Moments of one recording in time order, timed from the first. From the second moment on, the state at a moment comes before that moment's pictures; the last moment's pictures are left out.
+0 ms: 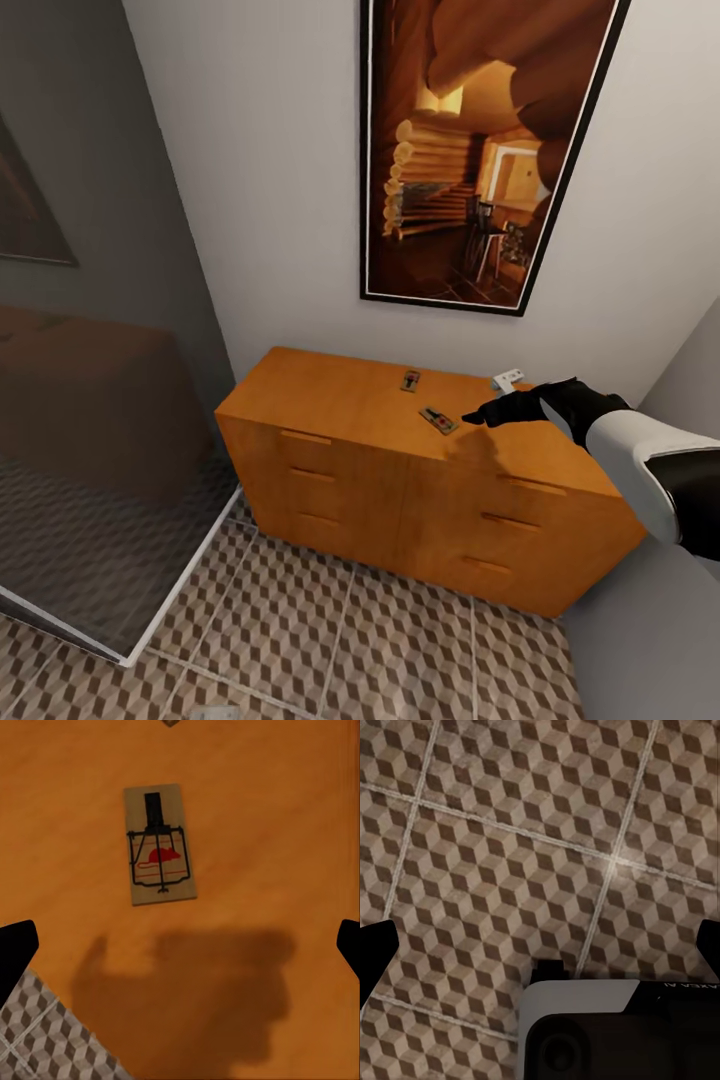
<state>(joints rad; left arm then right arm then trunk) -0.45 0.02 -0.30 0.07 0.33 -0.27 0.01 -1.42 -0.20 0.27 -0.02 0.13 0.25 0.64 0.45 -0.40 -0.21</state>
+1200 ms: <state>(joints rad) -0.45 0.02 -0.30 0.07 0.33 -0.27 0.01 -1.41 -0.20 0.27 -0.02 0.13 0.22 0.64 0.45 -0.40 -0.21</state>
